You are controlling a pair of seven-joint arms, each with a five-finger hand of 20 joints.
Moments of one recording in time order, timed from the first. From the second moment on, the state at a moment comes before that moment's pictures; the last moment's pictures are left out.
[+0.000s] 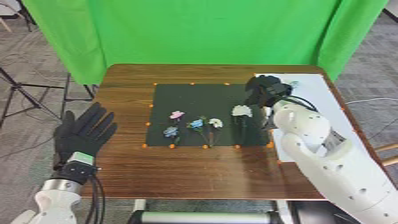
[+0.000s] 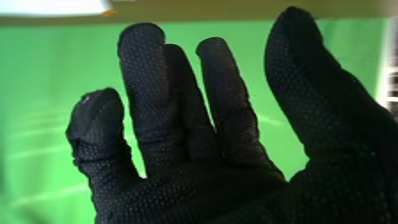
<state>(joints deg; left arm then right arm) 128.0 -53.6 -94.9 -121.0 11.1 7.6 19.3 -71.5 -52.4 57.8 -100.8 -135.3 -12.2 24.4</state>
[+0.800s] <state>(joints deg) 128.4 -53.5 -94.4 -120.9 11.6 6.3 20.3 -52.7 -48.1 49.9 -72.4 -120.1 -11.7 28.0</state>
